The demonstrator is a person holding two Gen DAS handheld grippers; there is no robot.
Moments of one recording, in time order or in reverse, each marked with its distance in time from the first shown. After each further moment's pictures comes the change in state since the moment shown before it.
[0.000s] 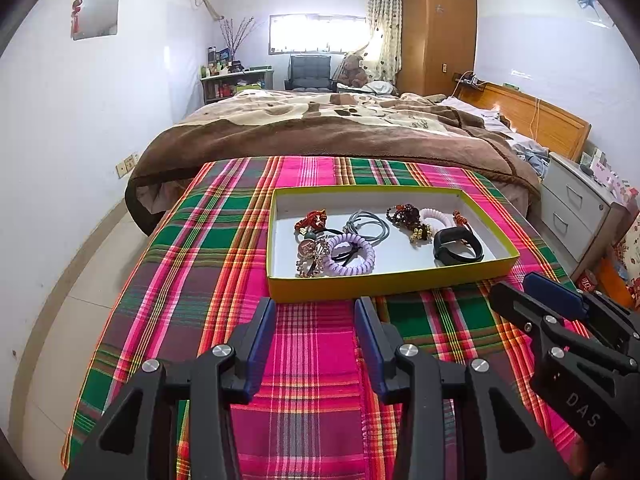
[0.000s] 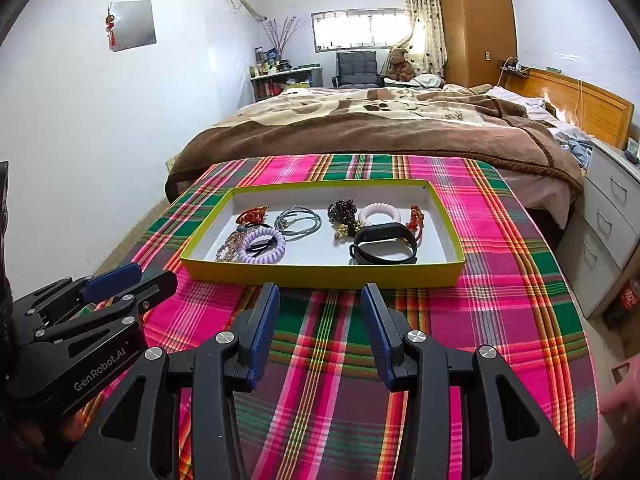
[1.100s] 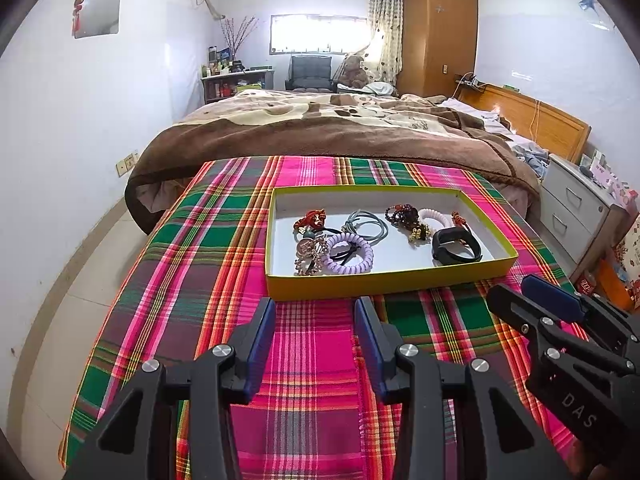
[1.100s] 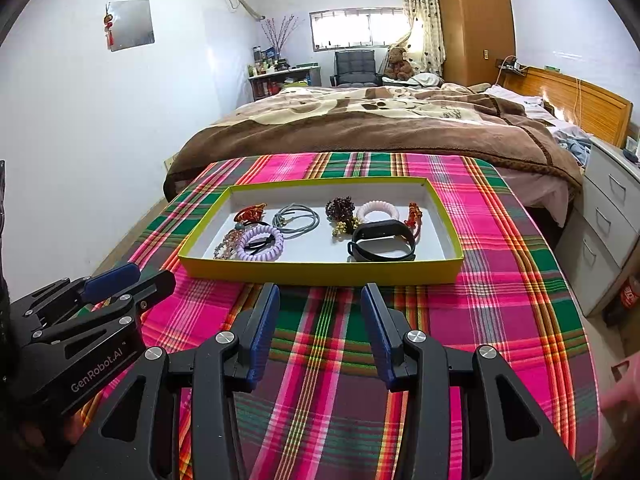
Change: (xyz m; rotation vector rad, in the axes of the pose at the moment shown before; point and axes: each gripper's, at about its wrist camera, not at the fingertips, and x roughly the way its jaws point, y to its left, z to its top) left arm 0.001 0.000 -0.003 -0.007 -0.002 -0.006; right arm -0.001 -0.002 -0.002 0.007 0.003 -0.003
